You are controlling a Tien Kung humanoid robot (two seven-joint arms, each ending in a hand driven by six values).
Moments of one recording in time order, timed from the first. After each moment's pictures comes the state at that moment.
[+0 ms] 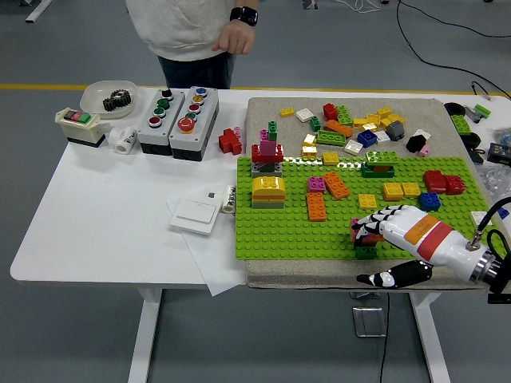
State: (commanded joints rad) left arm -0.12 0.09 -0.25 -0.31 0.21 0.40 0.22; right arm 0.32 -0.68 0.80 1.49 -2.06 -0.12 0.31
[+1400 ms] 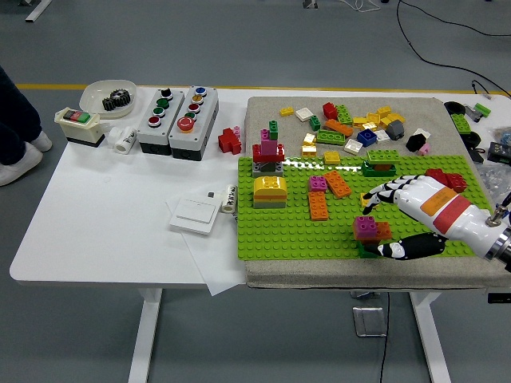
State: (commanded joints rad) left arm -0.13 0.09 -0.24 -0.31 0.19 0.40 0.22; right arm 0.30 -0.68 0.97 1.52 -1.96 -0.16 0.32
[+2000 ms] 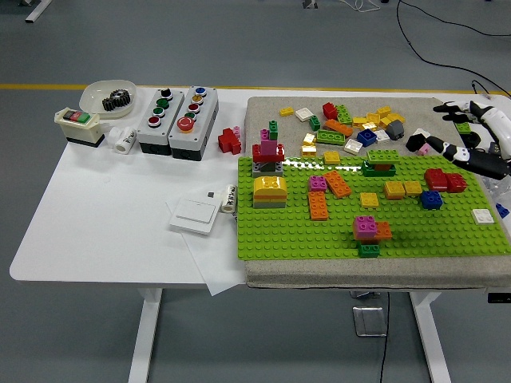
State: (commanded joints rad) left arm -0.12 0.08 -0.25 -0.31 0.20 0.40 0.22; right arm 0.32 -0.63 1.16 1.39 -1.27 -0.21 0.23
